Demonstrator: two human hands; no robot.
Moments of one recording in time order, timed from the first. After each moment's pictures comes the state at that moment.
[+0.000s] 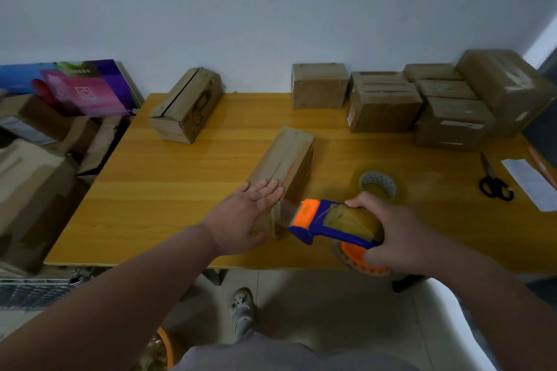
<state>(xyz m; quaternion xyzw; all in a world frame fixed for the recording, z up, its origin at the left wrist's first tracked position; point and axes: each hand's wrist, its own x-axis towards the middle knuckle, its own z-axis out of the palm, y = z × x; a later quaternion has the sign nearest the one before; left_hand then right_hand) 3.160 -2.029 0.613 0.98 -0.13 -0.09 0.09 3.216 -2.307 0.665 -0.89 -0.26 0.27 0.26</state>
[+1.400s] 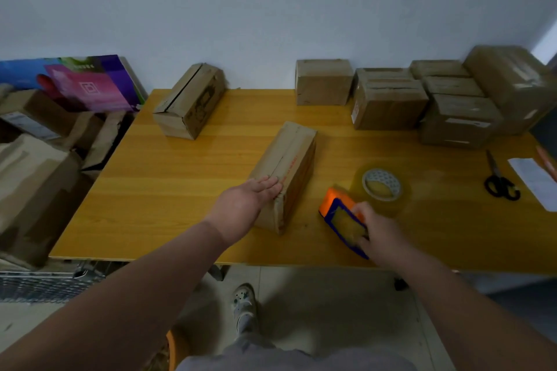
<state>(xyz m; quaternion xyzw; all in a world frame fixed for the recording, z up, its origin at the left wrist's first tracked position) 3.168 -2.026 0.593 0.99 -0.09 0.06 0.10 3.240 -2.298 0.567 -0.95 -0.15 0.22 0.19</state>
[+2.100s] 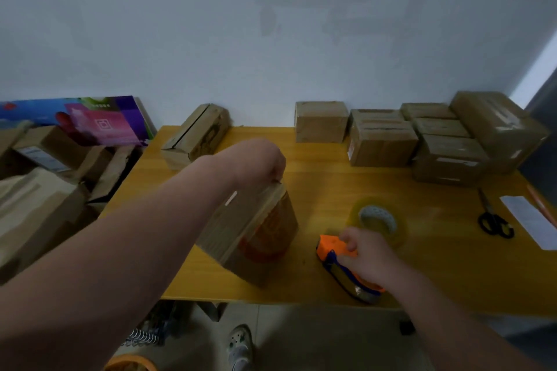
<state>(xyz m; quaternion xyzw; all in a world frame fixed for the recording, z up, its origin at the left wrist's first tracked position) 3.240 -2.034 0.744 0.99 -0.08 -0.08 0.01 3.250 -2.281 0.605 -0.94 -0.19 0.20 0.22</state>
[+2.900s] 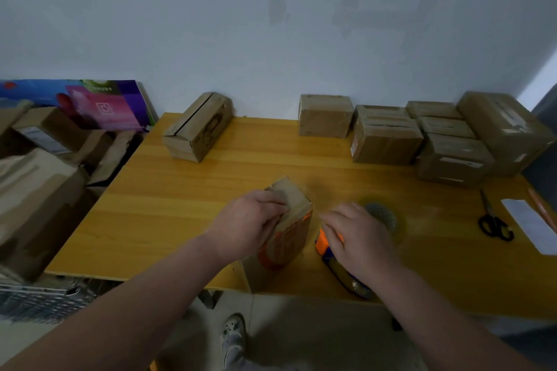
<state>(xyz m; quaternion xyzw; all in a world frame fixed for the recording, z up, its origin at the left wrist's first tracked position) 3.163 -2.042 0.650 0.97 -0.13 0.13 0.15 3.231 -2.262 0.629 -0.87 -0.41 -0.14 0.22</state>
